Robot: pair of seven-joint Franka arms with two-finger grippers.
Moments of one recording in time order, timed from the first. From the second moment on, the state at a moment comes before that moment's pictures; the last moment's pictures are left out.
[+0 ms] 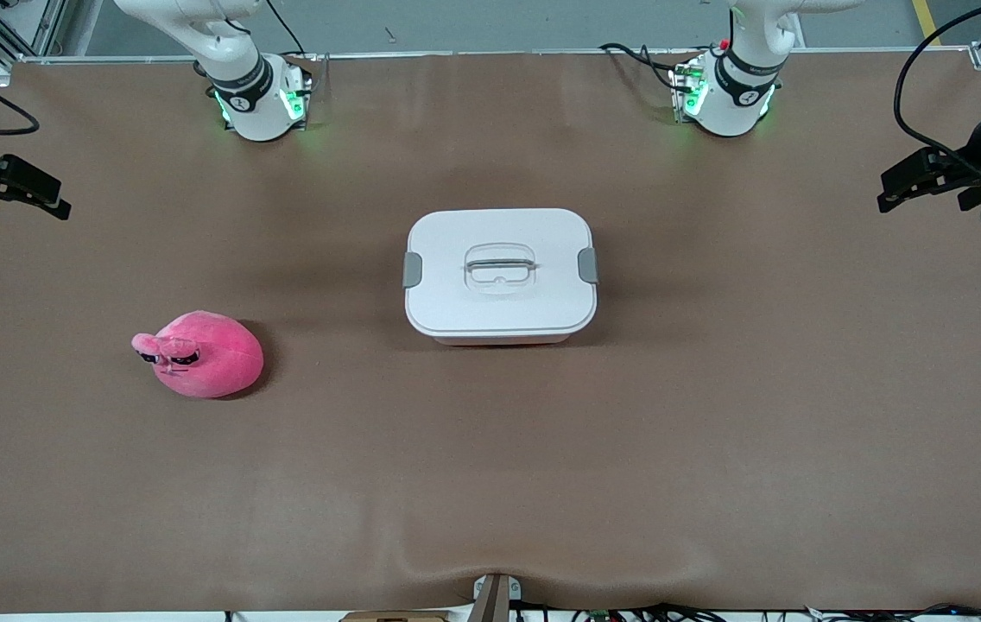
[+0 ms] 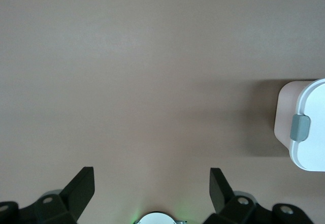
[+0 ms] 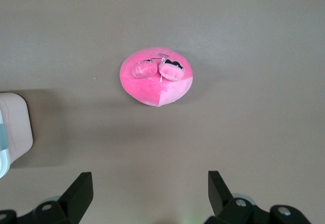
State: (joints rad) left arm -0.02 -0.01 -0.04 -1.52 0.00 1.44 -0.06; right arm 0.00 -0.07 -0.06 -1.63 0.02 1.52 -0.02
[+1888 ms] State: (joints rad) left arm 0.00 0.12 -0.03 -1.49 -0.01 1.45 -0.18; right arm 0.00 -0.05 -0.06 -1.64 0.02 1.50 -0.02
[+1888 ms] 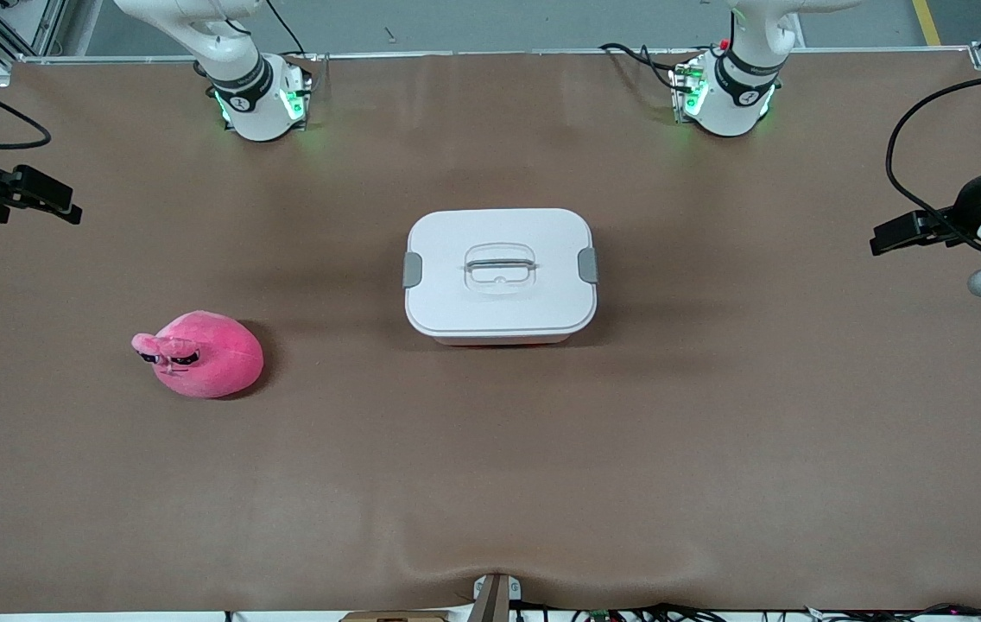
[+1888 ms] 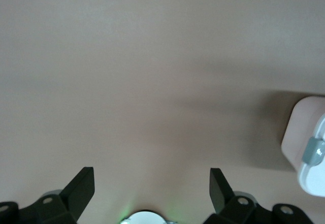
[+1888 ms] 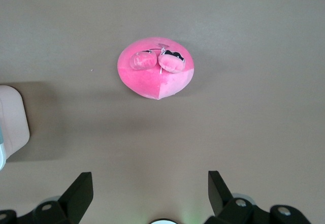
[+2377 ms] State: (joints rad) left arm -0.03 0.15 -0.04 -1.49 -0.06 1.45 -0.44; right arm 0.00 -0.05 -0.06 -1.64 0.02 1.50 -0.02
